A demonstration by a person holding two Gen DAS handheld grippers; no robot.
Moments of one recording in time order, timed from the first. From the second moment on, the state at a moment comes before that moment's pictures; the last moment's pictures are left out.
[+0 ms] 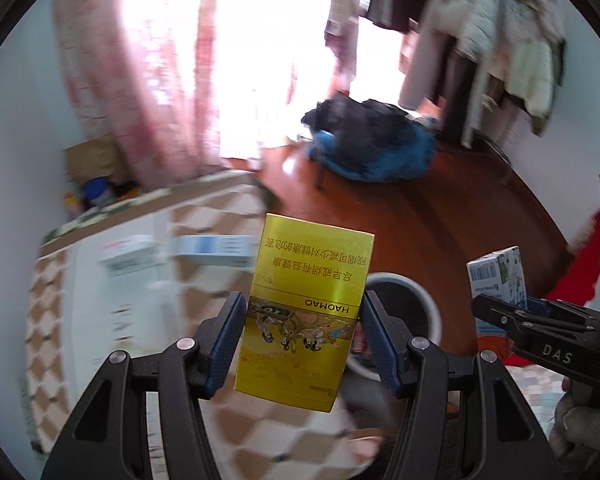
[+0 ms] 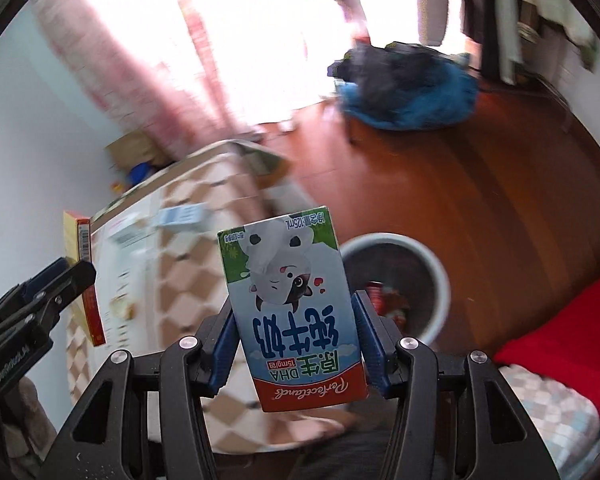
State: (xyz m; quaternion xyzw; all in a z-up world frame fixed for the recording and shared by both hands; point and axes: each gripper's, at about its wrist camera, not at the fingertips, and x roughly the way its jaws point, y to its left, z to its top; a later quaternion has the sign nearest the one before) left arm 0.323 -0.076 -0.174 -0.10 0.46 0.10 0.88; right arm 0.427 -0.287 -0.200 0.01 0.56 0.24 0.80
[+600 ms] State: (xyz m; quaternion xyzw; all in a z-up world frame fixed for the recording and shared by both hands) left arm 0.467 -0.167 -0.342 -0.17 0.63 0.02 0.76; right arm 0.532 -0.390 -0.389 0.08 0.68 0.14 0.71
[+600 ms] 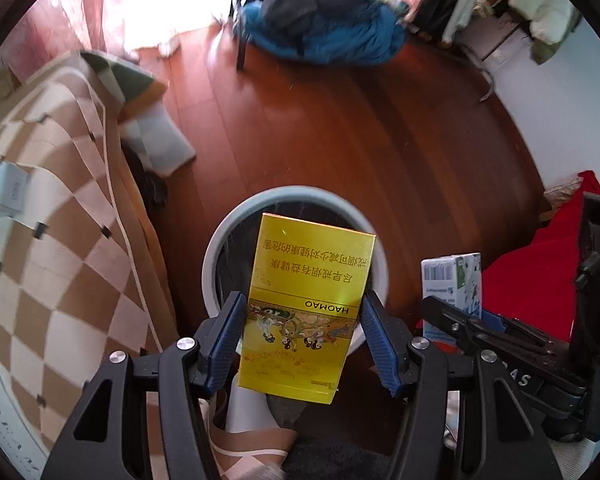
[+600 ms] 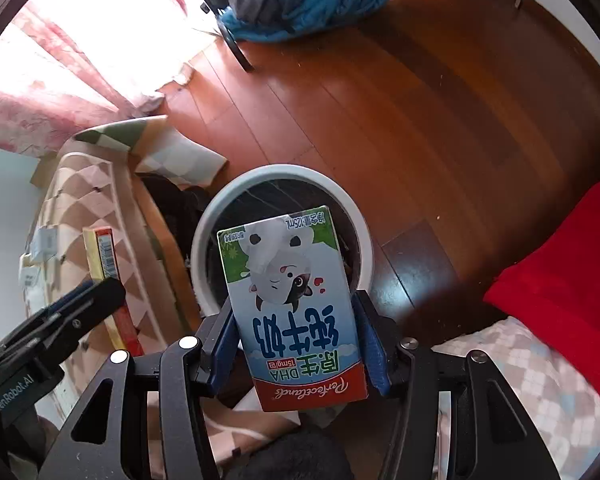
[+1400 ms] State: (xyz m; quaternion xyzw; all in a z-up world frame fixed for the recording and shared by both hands) left arm 0.445 -0.150 -0.350 -0.10 0.63 0.11 0.76; right arm 0.535 -0.370 -0.424 -0.01 0.72 0.11 0.69
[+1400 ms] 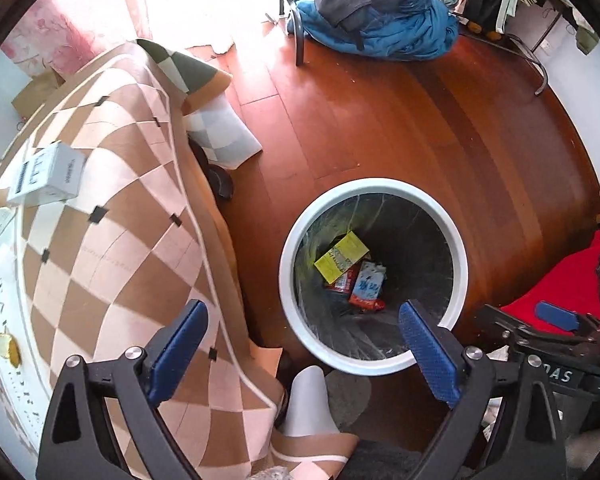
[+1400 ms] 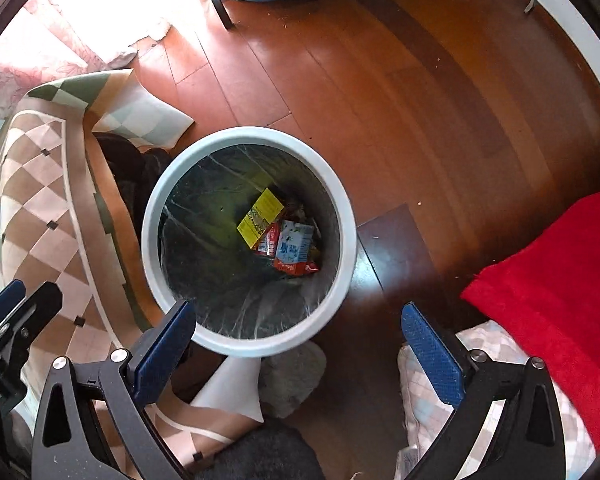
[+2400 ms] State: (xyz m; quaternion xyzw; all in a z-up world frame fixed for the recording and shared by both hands) left arm 0.365 -0.098 -0.190 -0.12 0.51 0.17 0.84; right arm 0.471 -0.327 -0.219 -0.02 0.60 0.19 0.77
